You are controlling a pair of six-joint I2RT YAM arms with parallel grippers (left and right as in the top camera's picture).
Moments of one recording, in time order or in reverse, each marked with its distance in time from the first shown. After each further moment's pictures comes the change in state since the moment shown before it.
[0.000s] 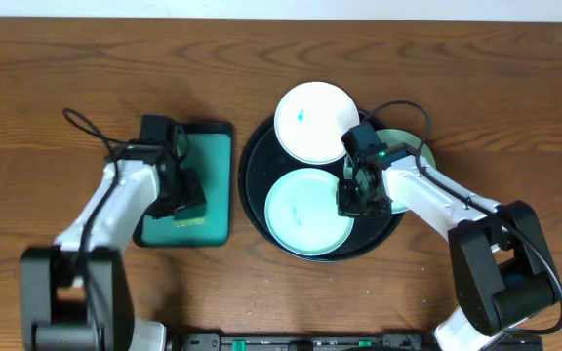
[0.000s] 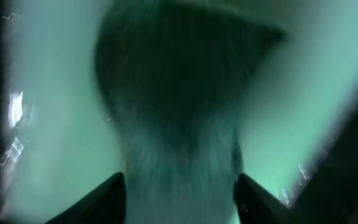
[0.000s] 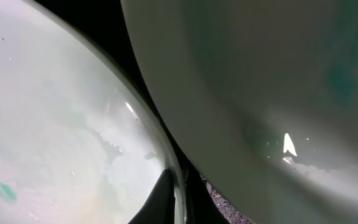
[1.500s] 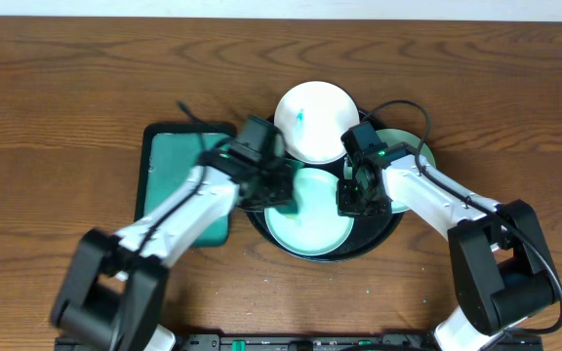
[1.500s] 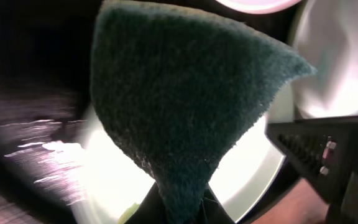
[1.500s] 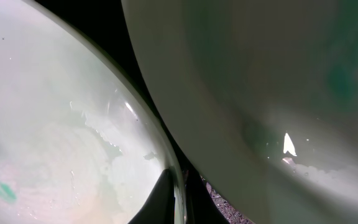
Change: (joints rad) left arm -0.475 0.045 0.074 0.252 0.309 -0.270; right arm 0.000 0.003 0.005 -0.008 0.000 -0.005
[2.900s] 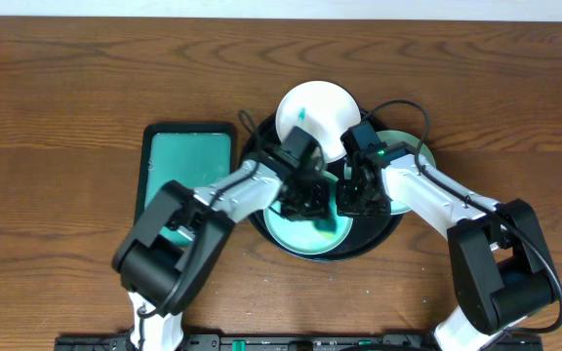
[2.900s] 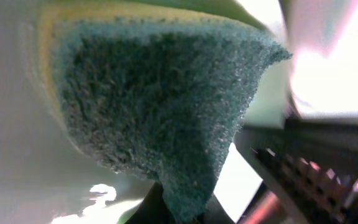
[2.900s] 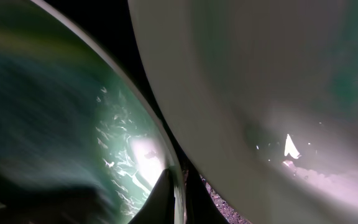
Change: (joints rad) left arm -0.120 0.283 0.088 0.123 0.249 -0.022; right arm 0.000 0.003 0.005 -0.010 -0.008 0.000
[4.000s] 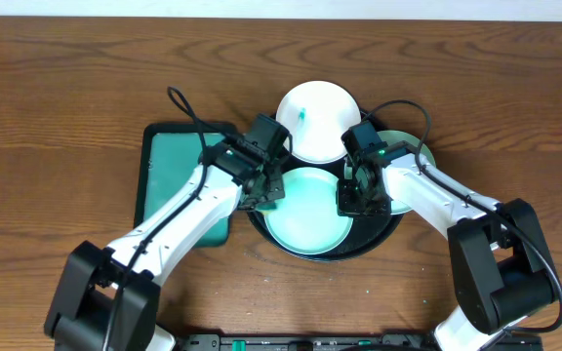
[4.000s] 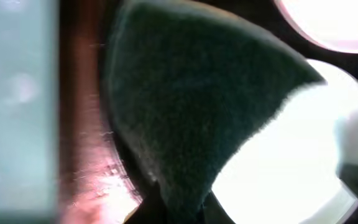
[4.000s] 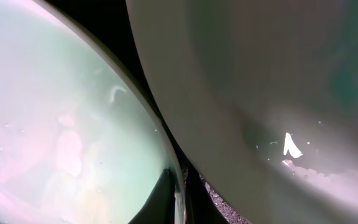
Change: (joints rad) left arm 0.090 -0.333 -0.007 -0.343 -0.581 -0.035; right arm -0.004 0.002 0.002 -0.004 -0.006 -0.003
